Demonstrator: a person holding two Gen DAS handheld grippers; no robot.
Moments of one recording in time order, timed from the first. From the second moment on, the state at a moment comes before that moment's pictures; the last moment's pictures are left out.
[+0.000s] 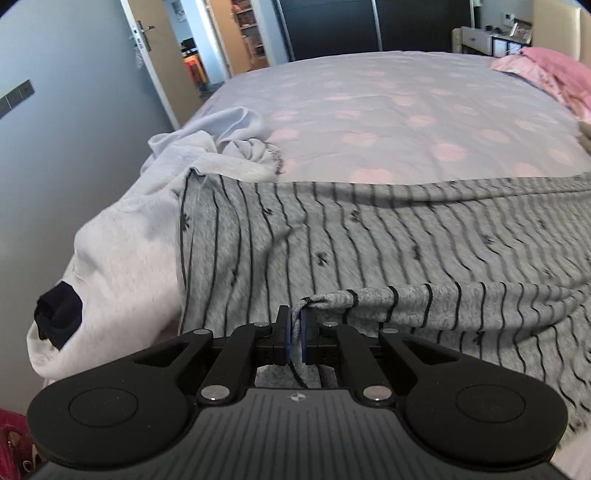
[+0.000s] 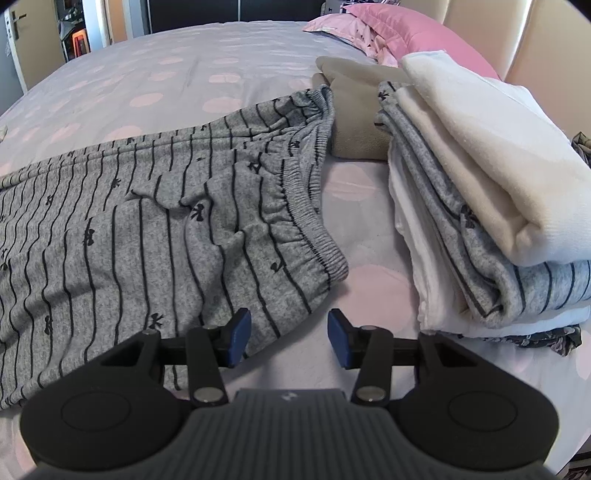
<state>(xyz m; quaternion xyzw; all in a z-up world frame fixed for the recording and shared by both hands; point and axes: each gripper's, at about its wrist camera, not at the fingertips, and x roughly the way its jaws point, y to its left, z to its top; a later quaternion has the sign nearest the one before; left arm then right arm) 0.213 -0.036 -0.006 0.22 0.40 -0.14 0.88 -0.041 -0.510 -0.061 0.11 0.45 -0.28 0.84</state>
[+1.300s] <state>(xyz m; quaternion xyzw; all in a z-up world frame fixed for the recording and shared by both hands) 0.144 -0.110 -0.026 0.32 0.41 -0.25 0.82 -0.120 -0.549 -0.041 0.20 0.46 -0.36 0.78</state>
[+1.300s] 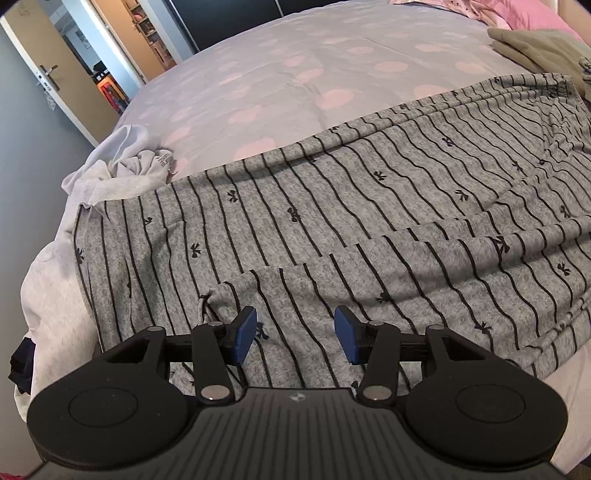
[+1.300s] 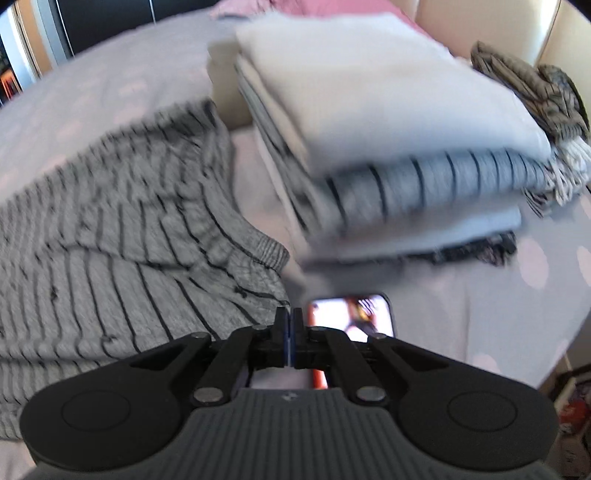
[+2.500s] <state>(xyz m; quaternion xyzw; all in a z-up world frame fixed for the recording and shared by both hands) -0.003 -0.126 -0.109 0.52 0.35 -0.46 0.63 -0.091 -0.362 -0.057 -0.12 0.45 0.05 0.89</state>
